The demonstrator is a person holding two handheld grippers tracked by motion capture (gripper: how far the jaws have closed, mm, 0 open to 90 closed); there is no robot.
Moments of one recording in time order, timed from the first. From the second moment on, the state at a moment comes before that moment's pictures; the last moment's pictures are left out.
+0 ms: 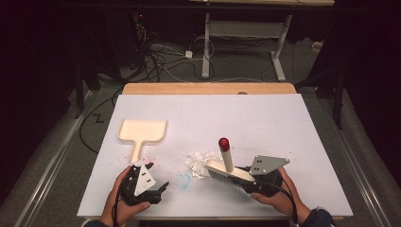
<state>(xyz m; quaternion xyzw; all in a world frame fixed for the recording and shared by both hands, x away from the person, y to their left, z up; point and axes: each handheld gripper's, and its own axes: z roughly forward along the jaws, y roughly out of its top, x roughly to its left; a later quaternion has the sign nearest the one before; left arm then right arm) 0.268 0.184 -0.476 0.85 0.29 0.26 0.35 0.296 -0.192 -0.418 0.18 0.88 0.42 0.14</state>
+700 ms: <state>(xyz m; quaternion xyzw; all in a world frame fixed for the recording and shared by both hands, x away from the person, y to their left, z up) 0.270 0.182 -0.476 0.85 0.29 0.26 0.35 0.344 -0.205 -0.436 0.32 0.80 0.42 0.29</state>
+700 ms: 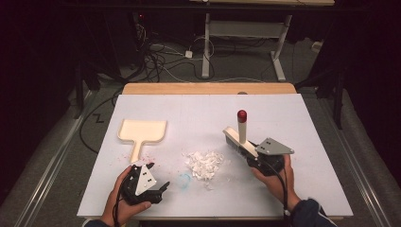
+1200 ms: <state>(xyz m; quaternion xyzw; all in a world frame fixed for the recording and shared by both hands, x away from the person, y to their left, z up) 0.269 0.182 -0.476 0.86 0.29 0.26 0.34 0.351 -0.136 -0.460 0.29 0.80 0.45 0.28</state>
